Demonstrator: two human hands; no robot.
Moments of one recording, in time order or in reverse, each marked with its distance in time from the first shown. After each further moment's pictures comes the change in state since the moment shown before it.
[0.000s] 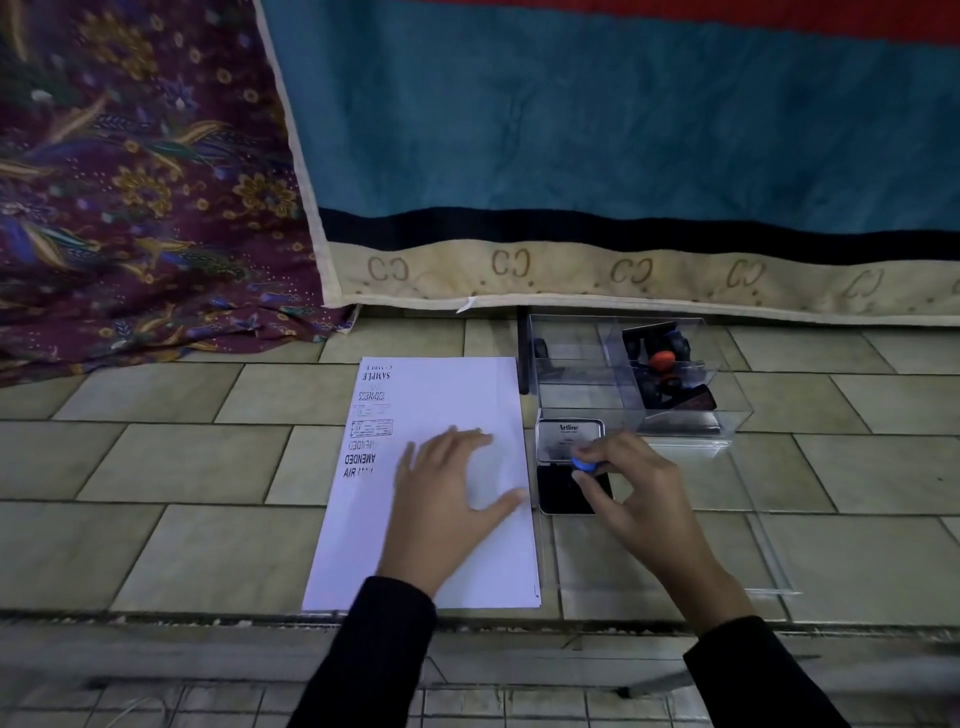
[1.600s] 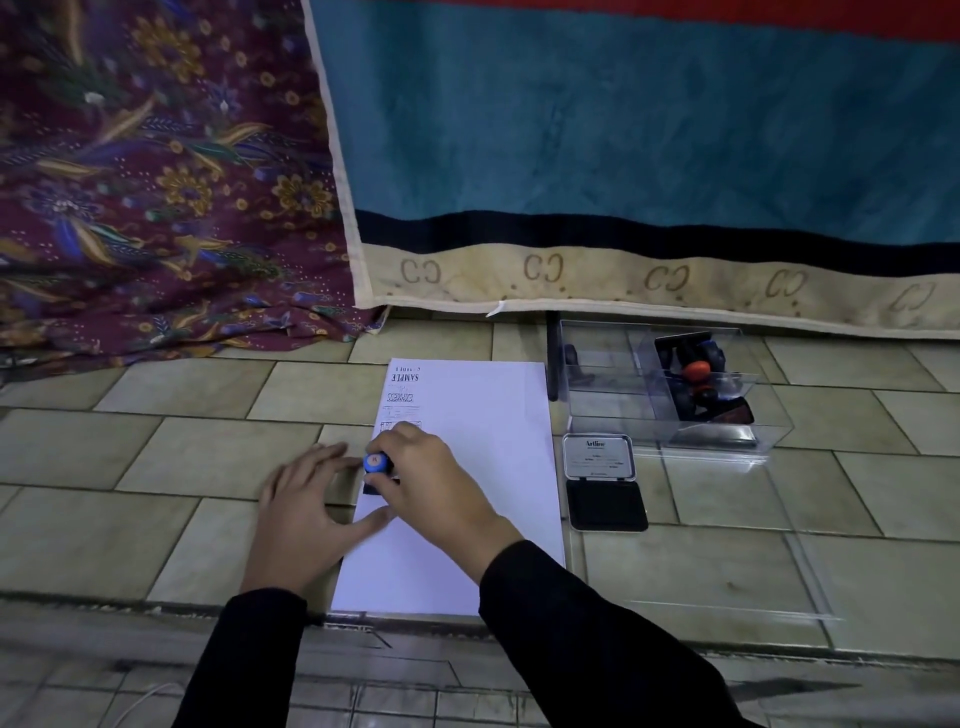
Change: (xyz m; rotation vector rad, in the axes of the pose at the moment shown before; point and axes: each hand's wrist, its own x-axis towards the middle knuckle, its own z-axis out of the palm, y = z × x) left_hand -0.030 -0.140 -0.063 0.198 0.131 -0.139; right_hand 0.063 -0.110 0.166 0.019 -0.424 -0.019
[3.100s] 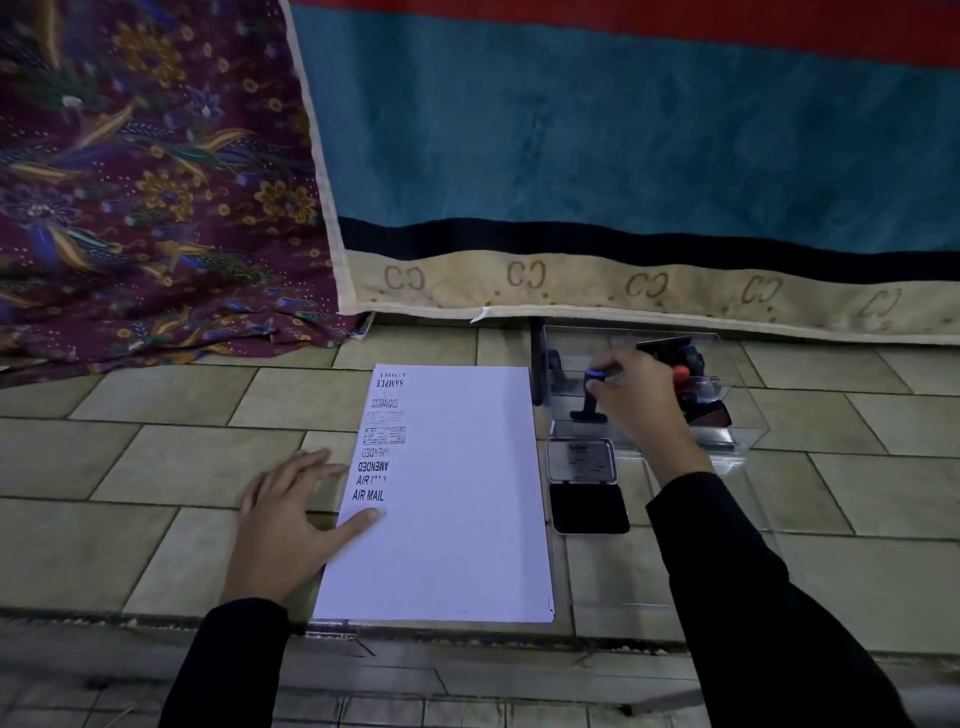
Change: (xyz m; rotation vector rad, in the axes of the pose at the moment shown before) left_hand -0.001 -0.003 -0.002 -0.017 -0.031 -0.014; right_hand -0.018 0.137 -0.163 -0.136 0.398 0.488
